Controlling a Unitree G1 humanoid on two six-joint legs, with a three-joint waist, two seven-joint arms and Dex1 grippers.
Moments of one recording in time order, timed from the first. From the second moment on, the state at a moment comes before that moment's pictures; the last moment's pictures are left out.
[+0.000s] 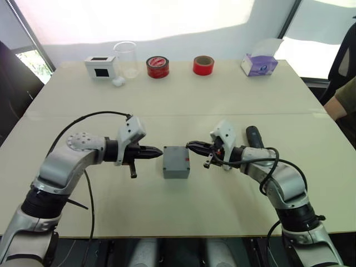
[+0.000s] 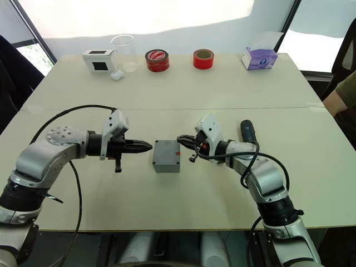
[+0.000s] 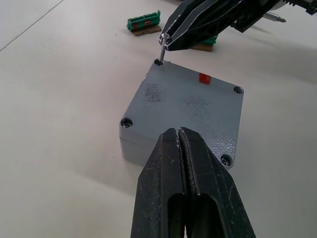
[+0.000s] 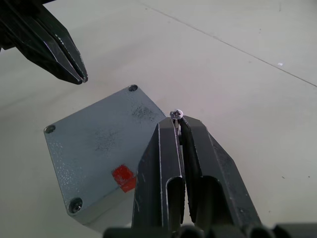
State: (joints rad) left arm -0.50 0.75 -0.12 -0.26 -0.47 0.78 -1.03; right arm -0.40 -0.46 0.15 -0.27 0.37 0.67 0.71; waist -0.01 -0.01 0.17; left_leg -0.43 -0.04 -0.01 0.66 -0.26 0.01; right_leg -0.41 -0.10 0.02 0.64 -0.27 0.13
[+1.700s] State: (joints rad) left arm -0.69 0.60 -0.29 -0.30 -0.43 0.65 -1.13; right arm -0.73 -1.12 0.08 -0.03 0.50 1.54 0.80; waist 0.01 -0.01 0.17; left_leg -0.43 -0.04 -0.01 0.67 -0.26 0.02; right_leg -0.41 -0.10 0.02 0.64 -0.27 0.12
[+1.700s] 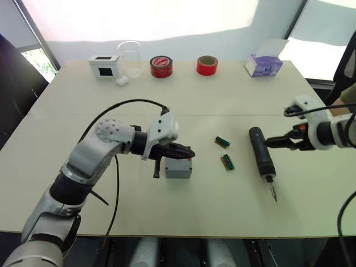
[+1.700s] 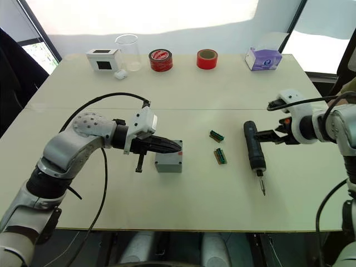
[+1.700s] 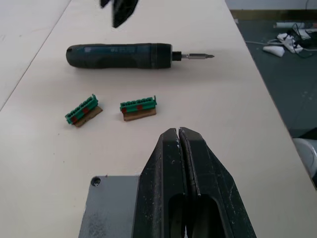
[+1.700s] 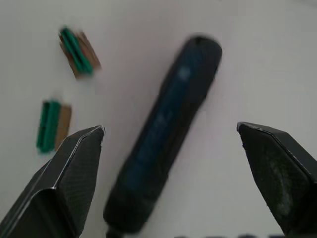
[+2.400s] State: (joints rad) left arm -0.62 0.58 -0.30 -0.35 -0.43 0.67 -1.05; right arm -0.86 -1.04 0.42 0.24 0.44 1.46 0.92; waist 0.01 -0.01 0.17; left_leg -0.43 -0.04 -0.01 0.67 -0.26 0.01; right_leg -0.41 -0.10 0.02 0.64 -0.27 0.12
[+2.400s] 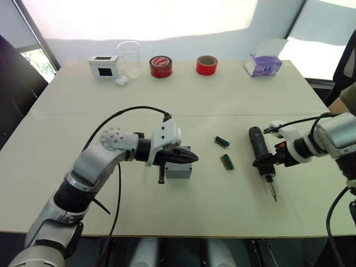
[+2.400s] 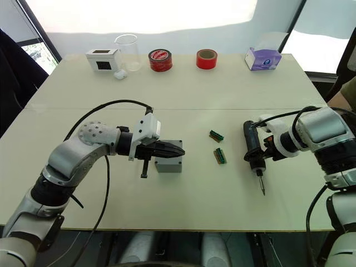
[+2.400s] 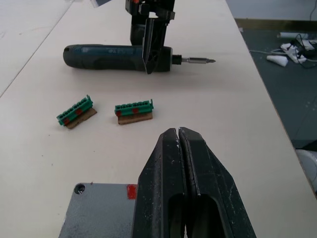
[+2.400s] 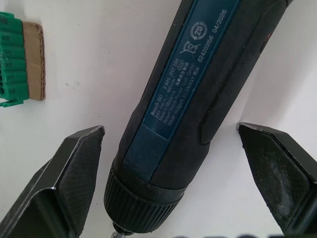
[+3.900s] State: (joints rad) left arm -0.63 0.67 -0.27 -0.13 -0.37 0.65 -1.09; right arm -0.50 -0.25 -0.09 -0.39 0.66 0.70 0.48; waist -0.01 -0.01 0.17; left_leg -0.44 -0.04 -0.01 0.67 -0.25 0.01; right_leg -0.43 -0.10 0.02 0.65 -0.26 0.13
